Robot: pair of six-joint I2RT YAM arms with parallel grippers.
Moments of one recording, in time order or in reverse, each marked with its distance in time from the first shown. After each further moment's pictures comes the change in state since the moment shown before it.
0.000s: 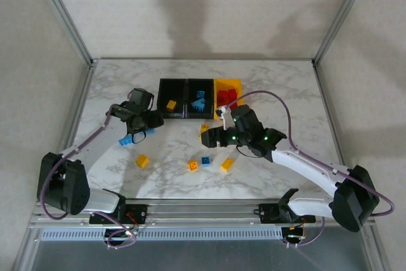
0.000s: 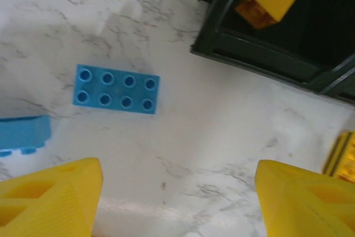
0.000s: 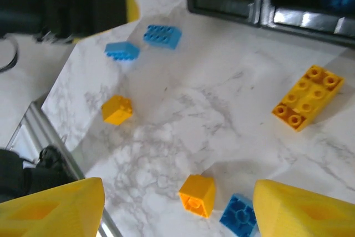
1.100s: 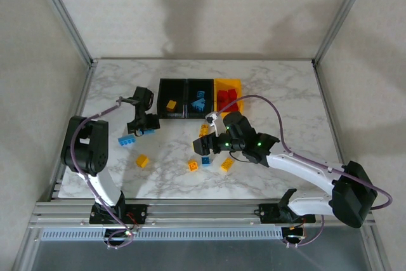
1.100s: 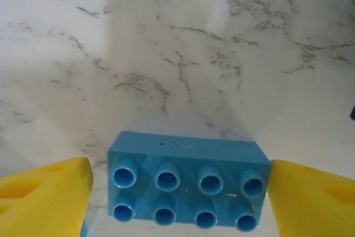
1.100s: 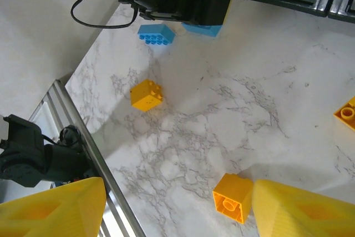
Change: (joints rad) left arm 0.119 0.363 0.082 0.046 0.011 0.191; right arm 0.093 0.036 -0.021 0.100 0.004 0.010
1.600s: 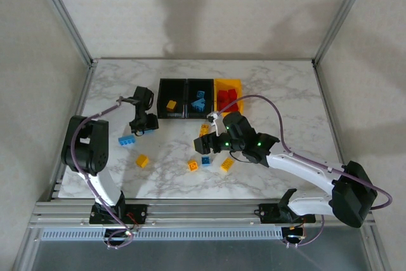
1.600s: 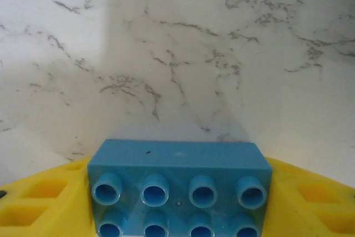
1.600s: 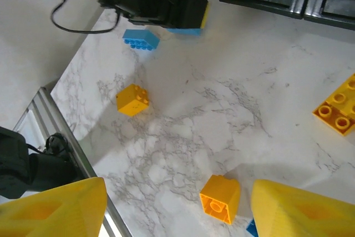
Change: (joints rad) left arm 0.000 -0.016 0.006 -0.005 0.026 0.005; right arm 0.001 -0.005 0.000 -0.018 0.058 0.008
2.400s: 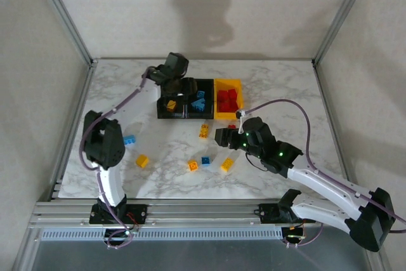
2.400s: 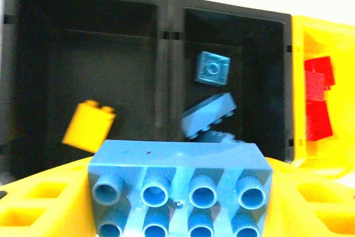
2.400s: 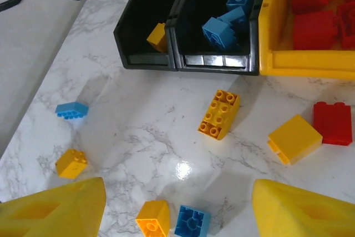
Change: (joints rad) left arm -0.286 0.183 0.637 -0.082 0.036 -0.125; right arm -0.047 -0.273 -0.093 -0.126 0.346 0.140
